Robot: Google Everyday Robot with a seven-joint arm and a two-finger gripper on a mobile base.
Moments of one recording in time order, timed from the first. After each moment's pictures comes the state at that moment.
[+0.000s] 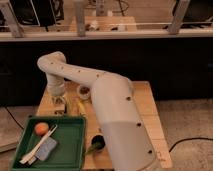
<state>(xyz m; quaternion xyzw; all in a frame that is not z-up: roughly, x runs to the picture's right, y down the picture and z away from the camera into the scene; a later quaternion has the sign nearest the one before) -0.258 0.090 0.810 -0.27 -0.37 -0.65 0.61</state>
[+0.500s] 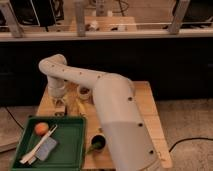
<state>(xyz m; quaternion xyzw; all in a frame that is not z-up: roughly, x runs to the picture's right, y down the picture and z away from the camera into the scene) -0.257 0.098 0.817 -0.27 -0.37 -0.64 0.62</state>
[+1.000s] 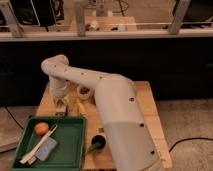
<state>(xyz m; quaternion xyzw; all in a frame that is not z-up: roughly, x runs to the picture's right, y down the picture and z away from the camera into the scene) -0.254 0.097 0.820 -0.26 -0.37 -0.64 0.62</state>
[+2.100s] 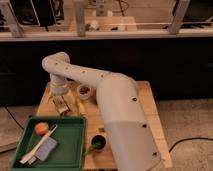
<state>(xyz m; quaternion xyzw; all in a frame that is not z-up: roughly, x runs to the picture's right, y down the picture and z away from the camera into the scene) -0.248 0.081 0.816 -0.25 -0.36 -0.64 0.63</state>
